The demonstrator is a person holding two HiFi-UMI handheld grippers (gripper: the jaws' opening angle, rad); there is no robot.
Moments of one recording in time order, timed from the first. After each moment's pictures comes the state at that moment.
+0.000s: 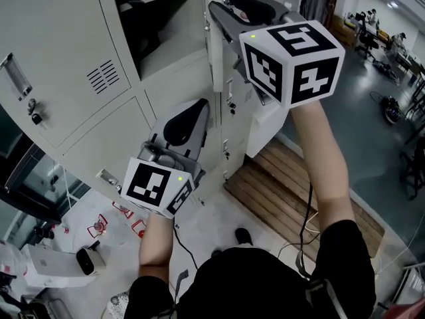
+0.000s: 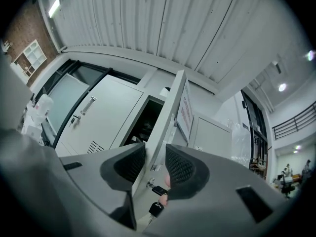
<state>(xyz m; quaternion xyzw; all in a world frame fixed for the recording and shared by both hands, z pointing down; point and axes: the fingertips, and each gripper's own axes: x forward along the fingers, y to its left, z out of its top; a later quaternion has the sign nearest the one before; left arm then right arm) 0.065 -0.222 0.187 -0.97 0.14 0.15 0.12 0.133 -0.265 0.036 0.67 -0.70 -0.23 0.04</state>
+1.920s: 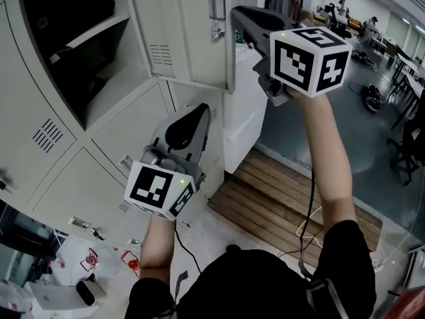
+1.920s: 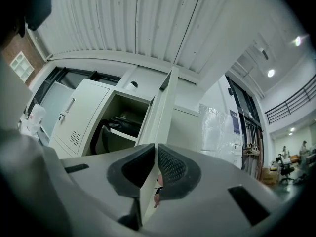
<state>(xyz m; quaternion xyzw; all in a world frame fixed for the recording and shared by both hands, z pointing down) 0.226 -0.214 0.183 -0.98 0.06 0.16 0.13 0.330 -0.240 0.040 0.70 -0.70 -0.17 0.00</state>
